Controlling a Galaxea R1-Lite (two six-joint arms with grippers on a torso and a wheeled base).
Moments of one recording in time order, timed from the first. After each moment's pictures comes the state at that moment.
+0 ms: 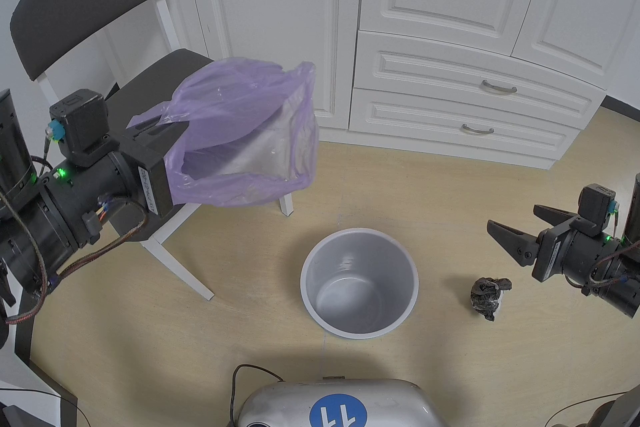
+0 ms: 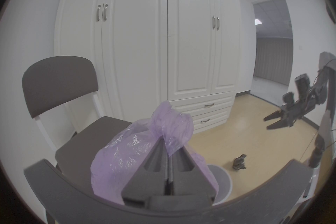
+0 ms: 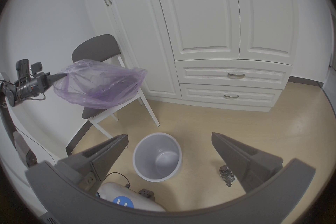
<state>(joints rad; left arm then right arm) -0.59 1.32 -0.68 -0.73 0.15 0.19 0.50 1.28 -0.45 -0.65 -0.15 0.12</state>
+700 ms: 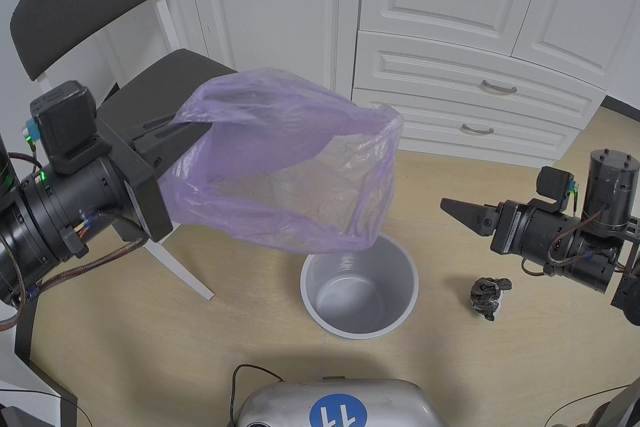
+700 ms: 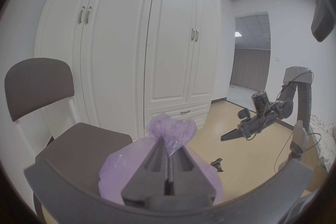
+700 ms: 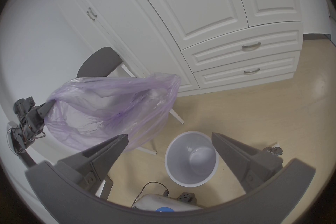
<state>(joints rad) -0.67 1.26 -0.70 -0.66 0.01 0.17 0.52 1.48 -0.58 -0.70 0.00 0.41</state>
